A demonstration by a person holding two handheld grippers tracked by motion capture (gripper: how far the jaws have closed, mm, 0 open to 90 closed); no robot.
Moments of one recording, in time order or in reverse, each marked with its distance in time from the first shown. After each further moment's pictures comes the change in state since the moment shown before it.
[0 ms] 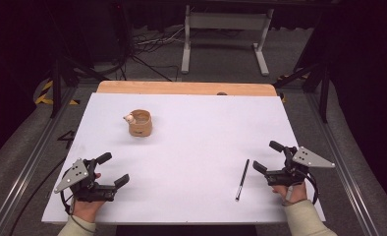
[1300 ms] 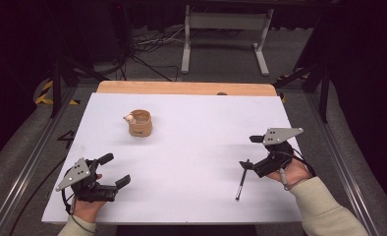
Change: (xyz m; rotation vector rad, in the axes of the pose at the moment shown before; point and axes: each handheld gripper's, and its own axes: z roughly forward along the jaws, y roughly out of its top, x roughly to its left) left arm -0.001 0.001 0.003 0.028 -0.015 -0.017; right arm 0.008 0.062 0.052 0.495 0.207 -0.215
